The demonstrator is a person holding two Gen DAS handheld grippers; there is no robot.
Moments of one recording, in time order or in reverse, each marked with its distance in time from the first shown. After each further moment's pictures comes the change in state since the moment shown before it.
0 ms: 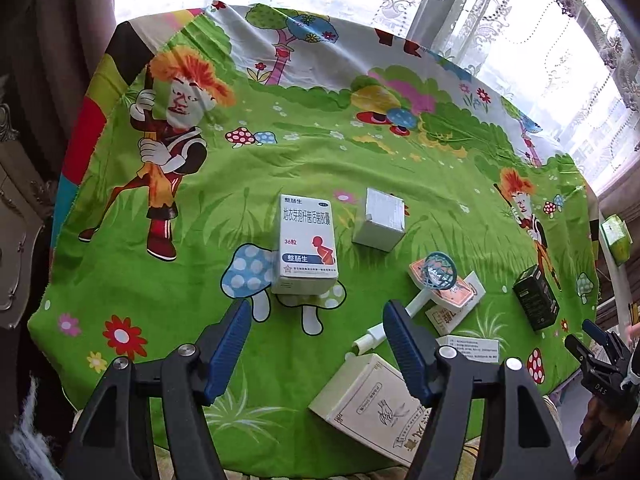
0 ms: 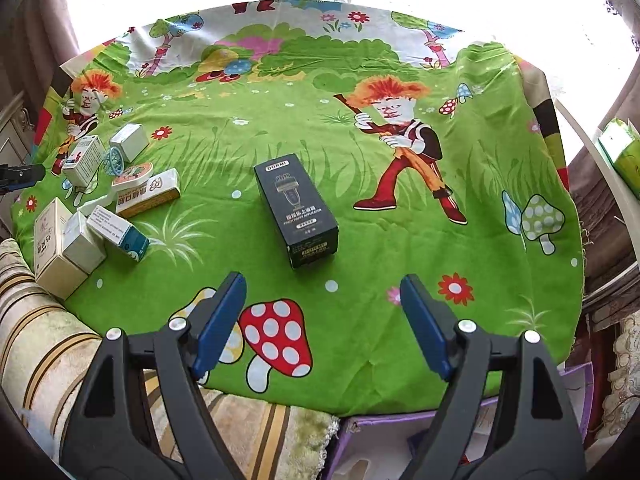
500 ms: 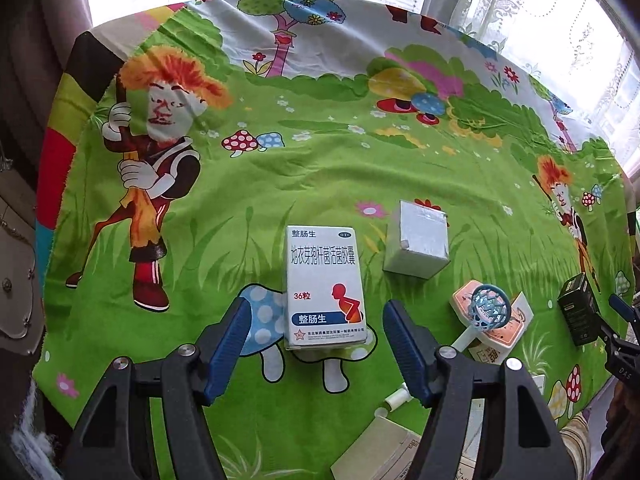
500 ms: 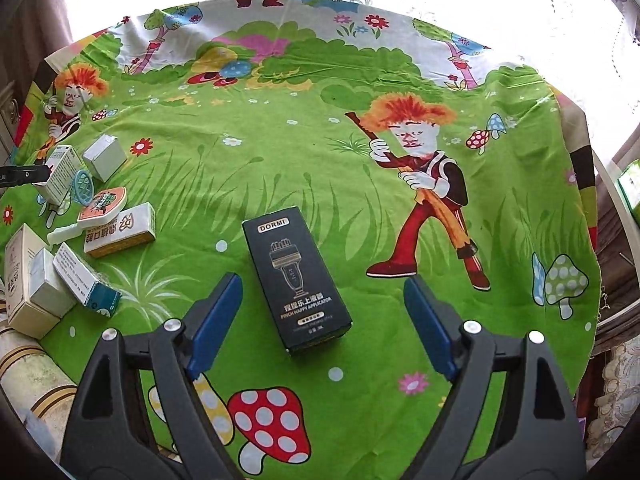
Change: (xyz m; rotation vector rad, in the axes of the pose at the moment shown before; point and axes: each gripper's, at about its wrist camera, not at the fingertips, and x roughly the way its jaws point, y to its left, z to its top) left arm 0.045 -0.006 0.027 0.061 0.047 0.099; right arm 0.054 0.008 0.040 -0.044 0.021 -0.027
